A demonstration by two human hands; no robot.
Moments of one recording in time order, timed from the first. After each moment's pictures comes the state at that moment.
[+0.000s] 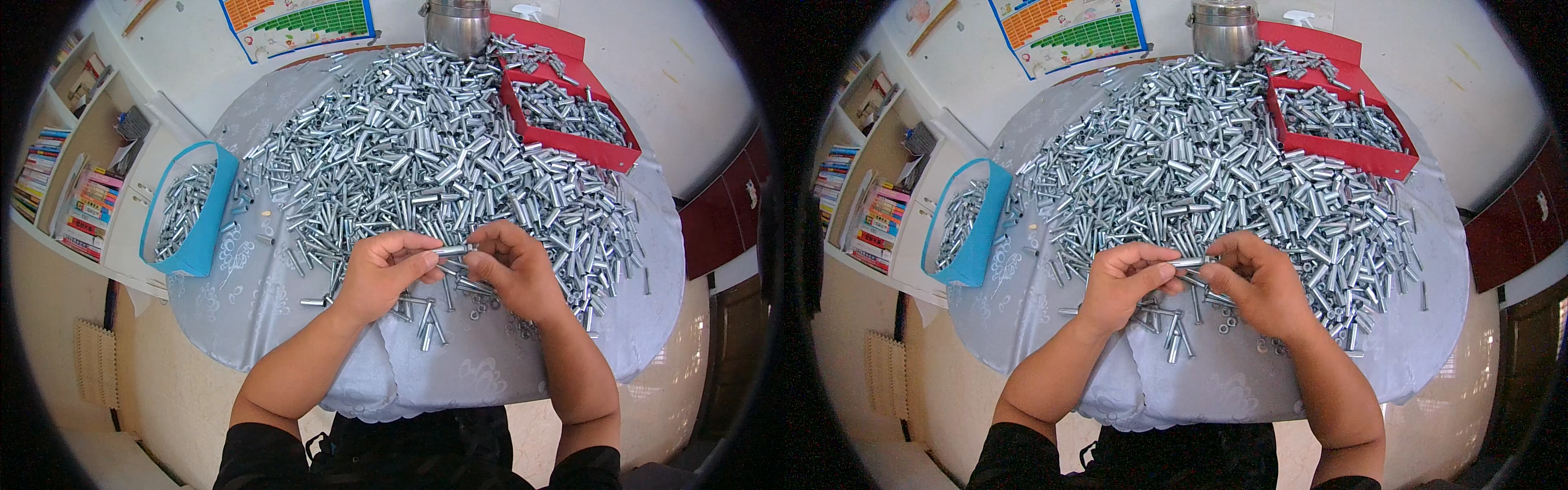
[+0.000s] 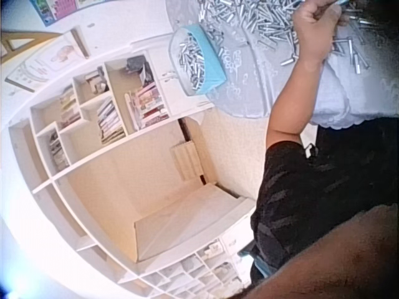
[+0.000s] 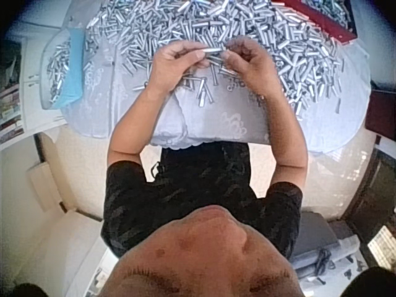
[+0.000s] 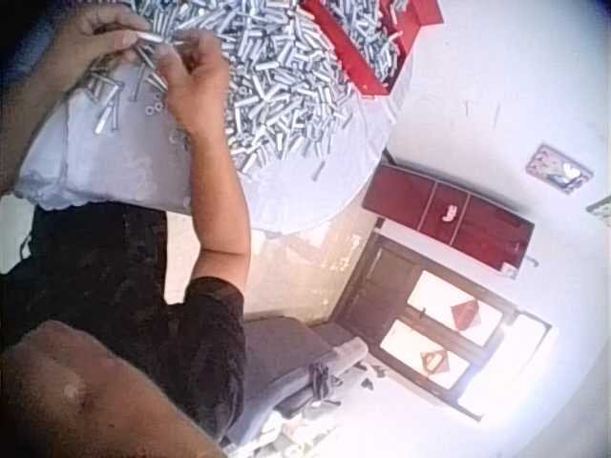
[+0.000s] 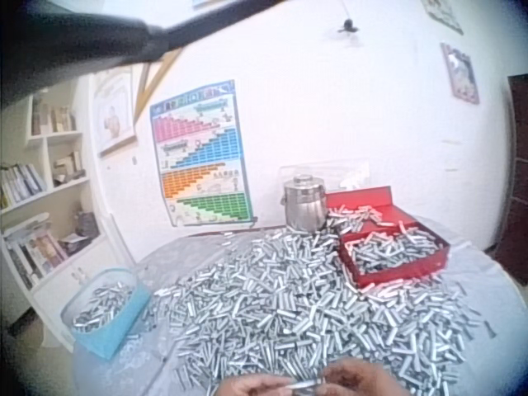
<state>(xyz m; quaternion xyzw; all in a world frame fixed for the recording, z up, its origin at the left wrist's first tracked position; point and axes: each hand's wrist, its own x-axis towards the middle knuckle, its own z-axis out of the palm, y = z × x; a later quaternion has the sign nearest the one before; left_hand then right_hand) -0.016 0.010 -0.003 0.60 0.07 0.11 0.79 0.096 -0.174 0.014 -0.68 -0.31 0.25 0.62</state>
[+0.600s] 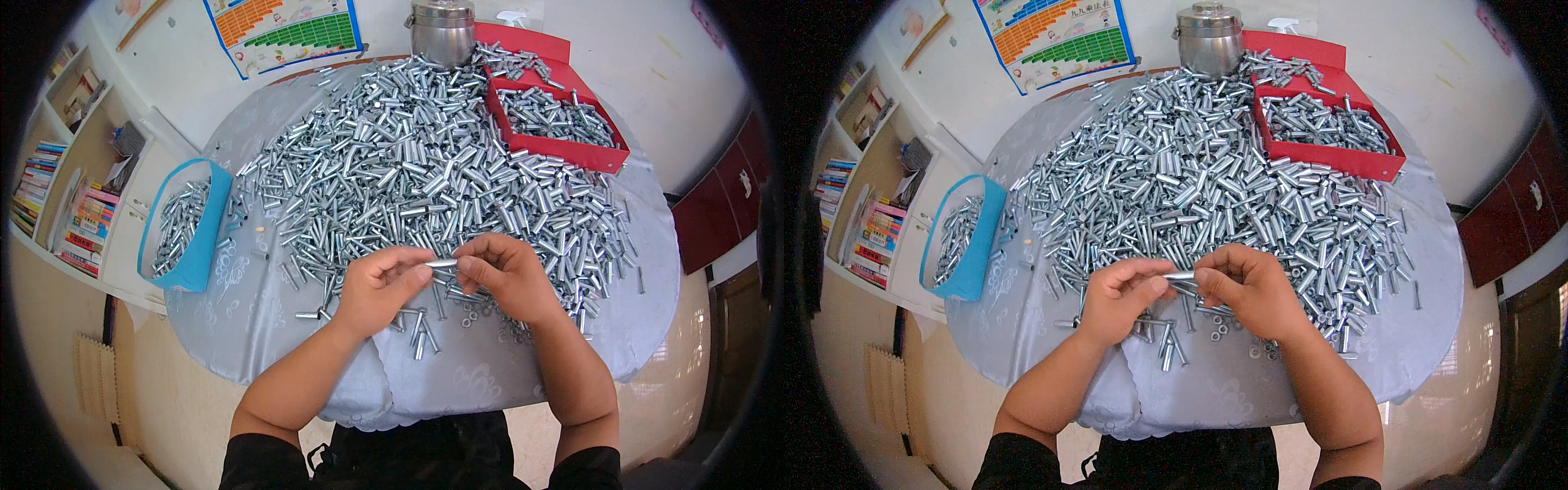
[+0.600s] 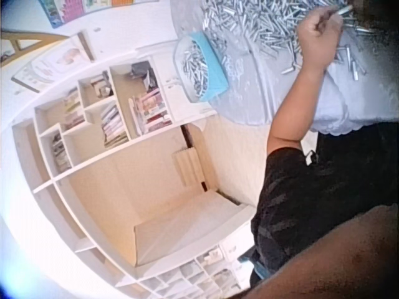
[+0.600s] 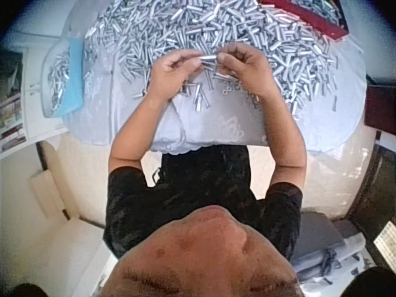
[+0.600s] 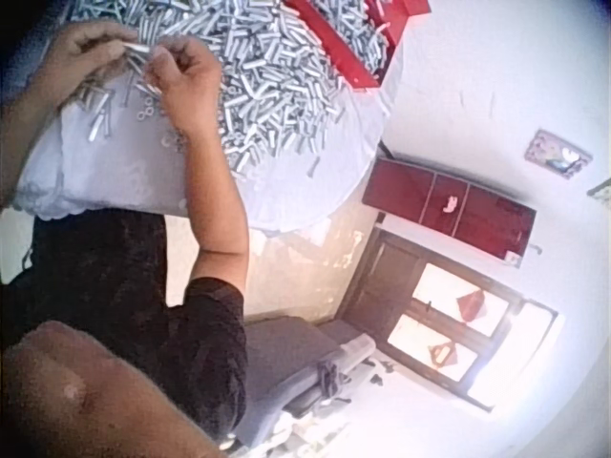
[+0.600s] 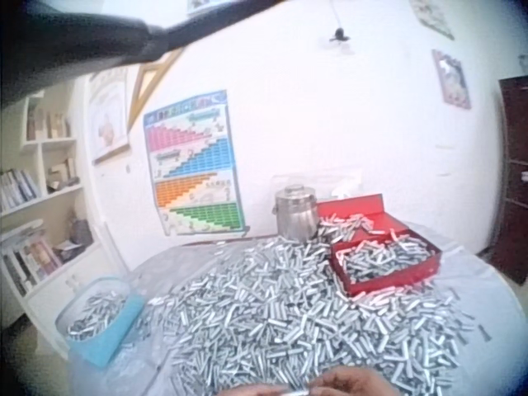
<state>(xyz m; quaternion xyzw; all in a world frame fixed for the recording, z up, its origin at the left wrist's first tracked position) -0.018 0.003 -0.005 0.66 0.07 0.14 0.74 0.103 -0.178 0.023 -0.64 -0.26 0.34 0.64</state>
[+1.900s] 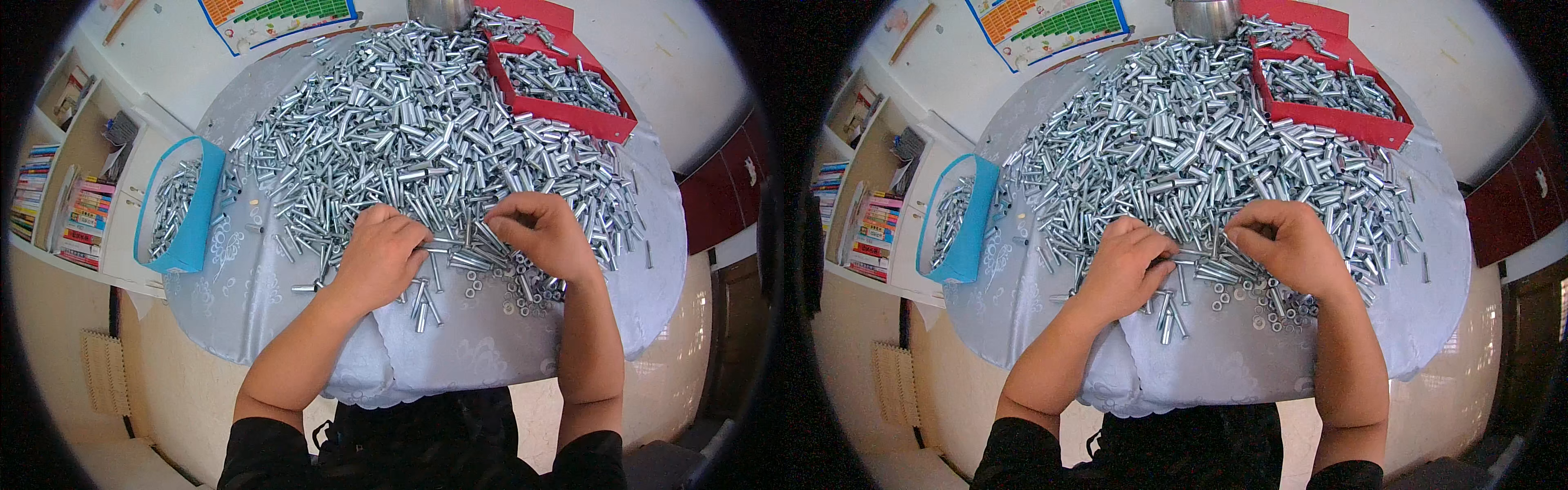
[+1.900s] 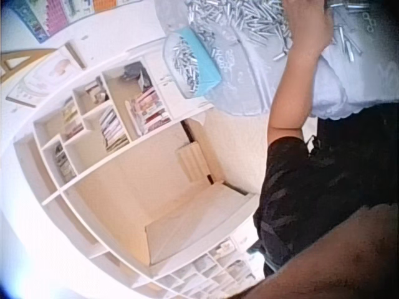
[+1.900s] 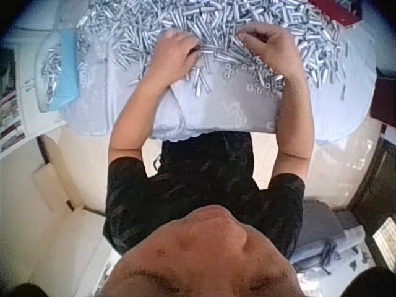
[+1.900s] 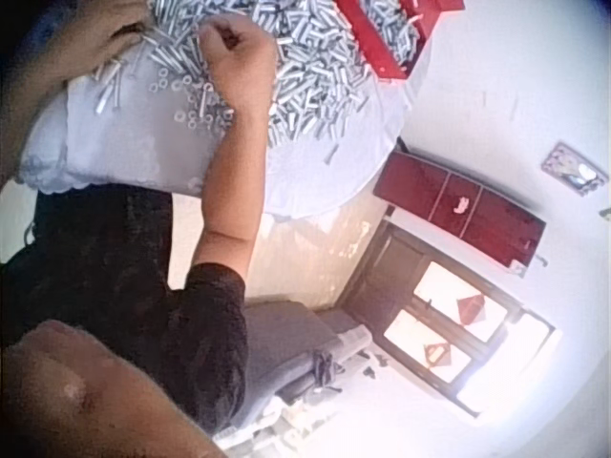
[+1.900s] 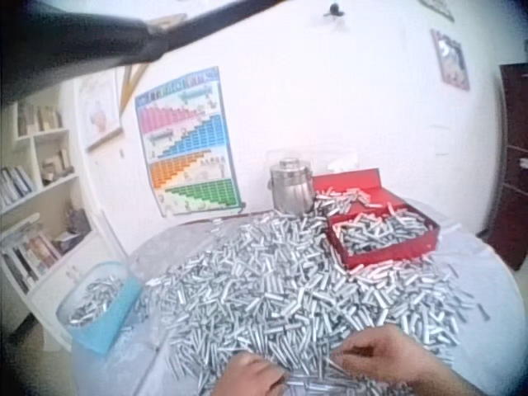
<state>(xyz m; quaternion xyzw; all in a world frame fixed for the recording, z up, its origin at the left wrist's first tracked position) -0.010 0.010 -0.005 0.96 -0.07 0.17 0.22 0.129 -0.201 0.035 -0.75 -0.36 0.20 0.51</state>
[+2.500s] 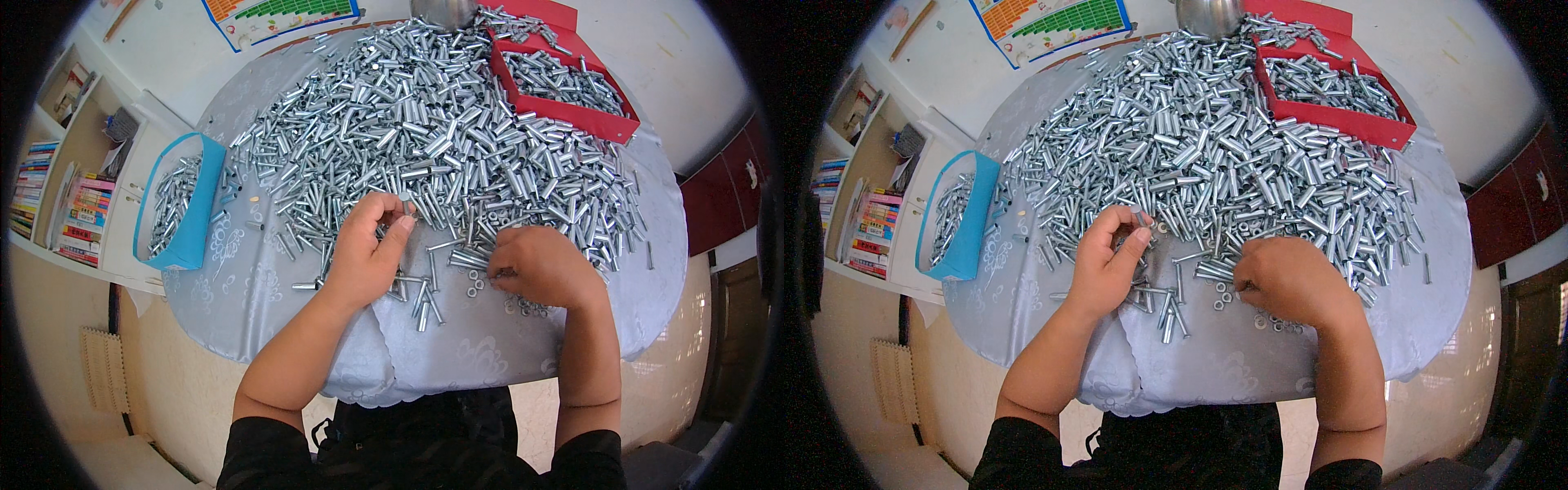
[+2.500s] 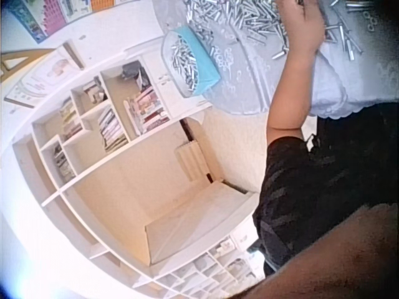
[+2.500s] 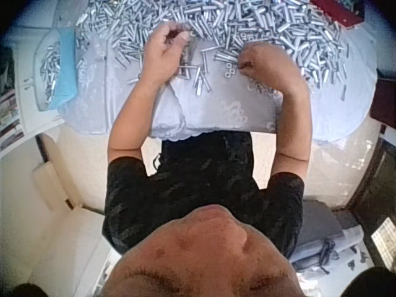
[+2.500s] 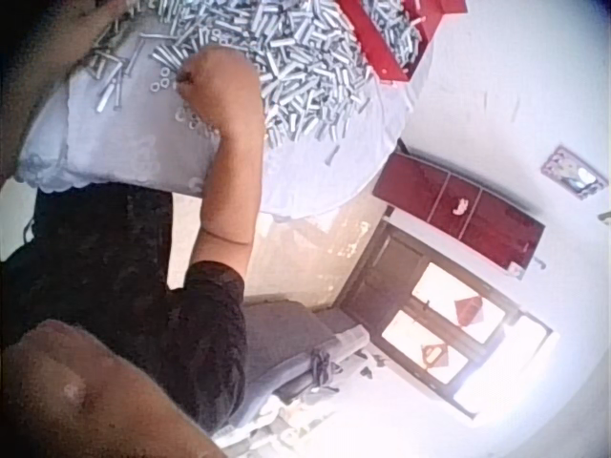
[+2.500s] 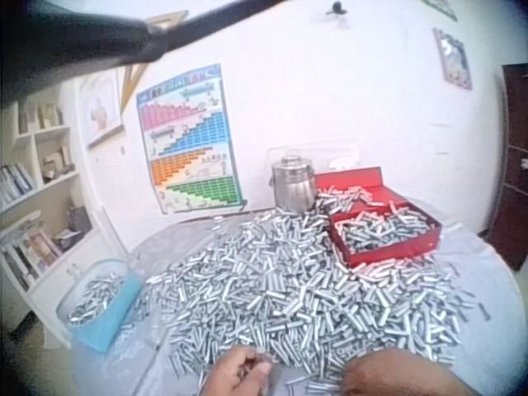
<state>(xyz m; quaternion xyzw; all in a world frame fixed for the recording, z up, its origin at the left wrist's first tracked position) -0.013 0.017 -0.013 0.81 0.05 0.24 0.54 0.117 -0.212 0.041 -0.78 -0.59 0.16 0.15</state>
